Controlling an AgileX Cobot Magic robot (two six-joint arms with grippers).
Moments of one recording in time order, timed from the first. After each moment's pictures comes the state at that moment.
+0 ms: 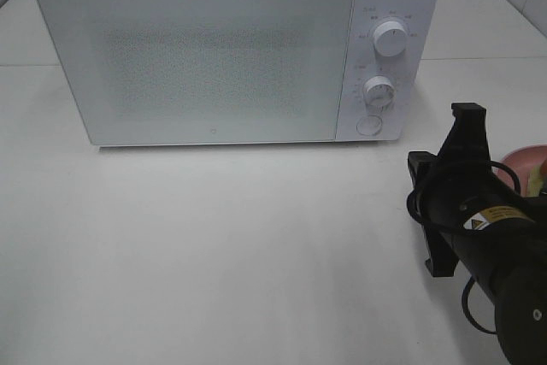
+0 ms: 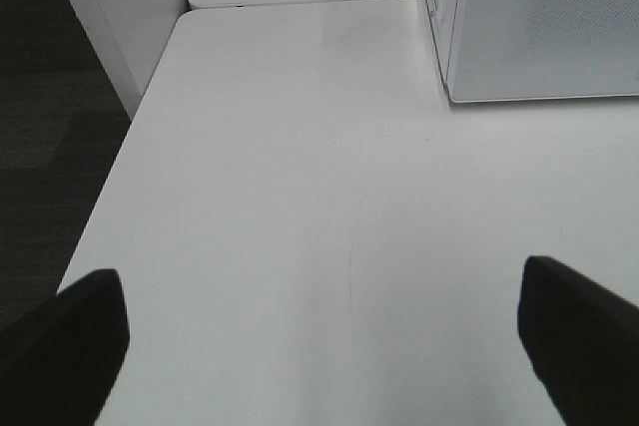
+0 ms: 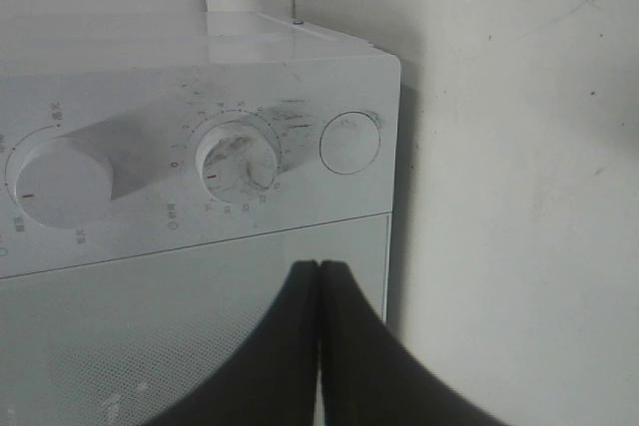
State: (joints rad) left arm -0.01 0.00 -0.50 0.09 1.04 0.02; right arm 0.86 1.73 -0.29 0.90 -1.19 1.38
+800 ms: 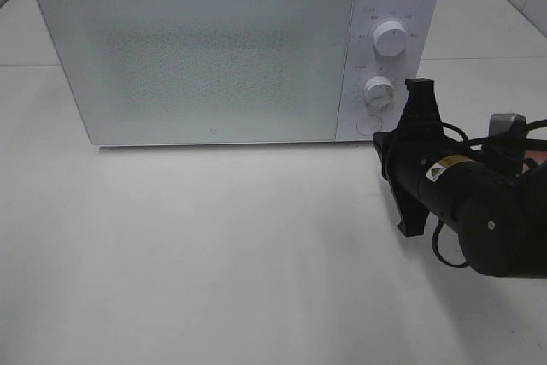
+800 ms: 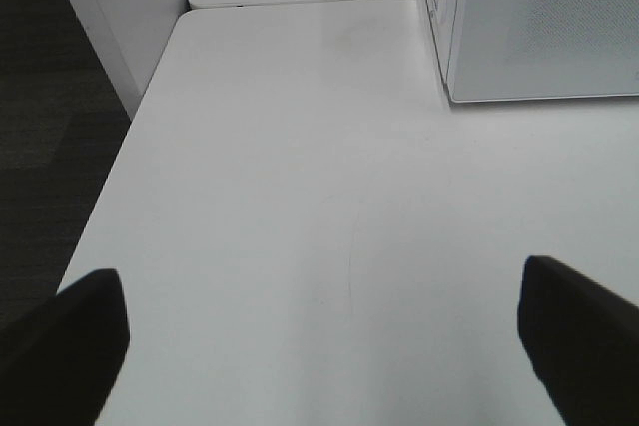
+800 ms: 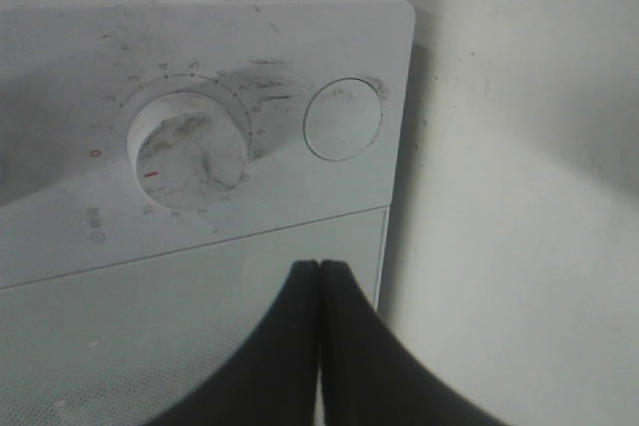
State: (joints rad) left arm -0.01 0.00 -0.50 0.09 1.04 0.02; right arm 0.60 1.85 -0.48 0.55 -0.98 1.39
